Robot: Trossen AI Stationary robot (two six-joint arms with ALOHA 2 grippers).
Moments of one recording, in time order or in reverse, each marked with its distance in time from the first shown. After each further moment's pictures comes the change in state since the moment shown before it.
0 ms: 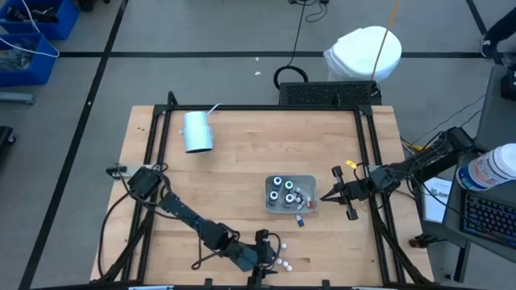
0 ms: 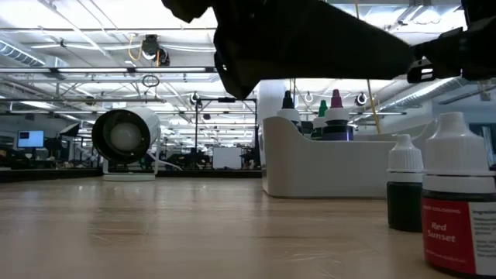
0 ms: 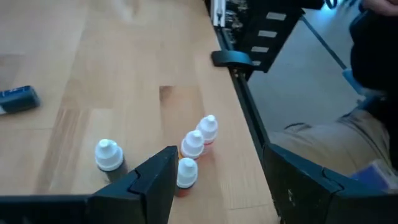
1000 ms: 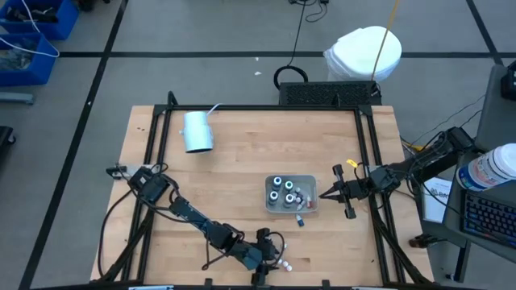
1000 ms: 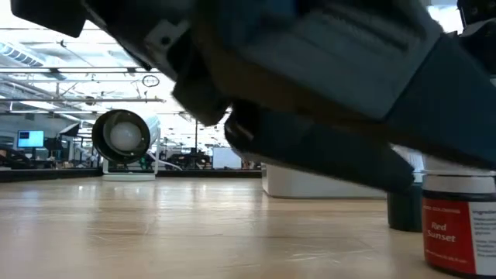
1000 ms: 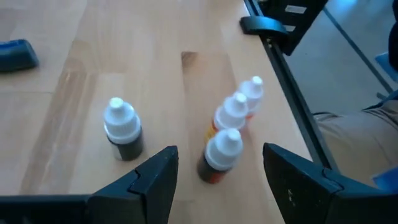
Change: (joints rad) left arm 0.020 0.093 0.001 0.042 -0.004 -0.015; right arm 0.000 0.000 0.000 -0.007 0.058 0.000
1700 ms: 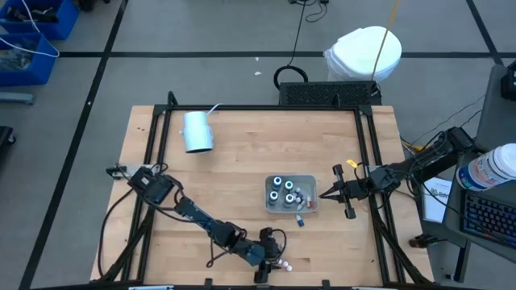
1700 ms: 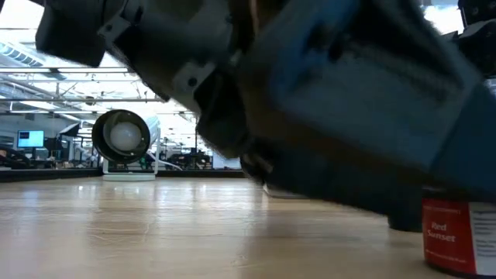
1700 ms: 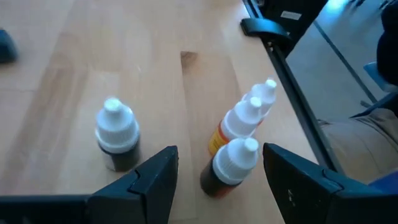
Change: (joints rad) left arm 0.022 0.048 0.001 0.081 0.056 -0.016; right arm 0.000 0.000 0.000 -0.003 0.000 -0.015
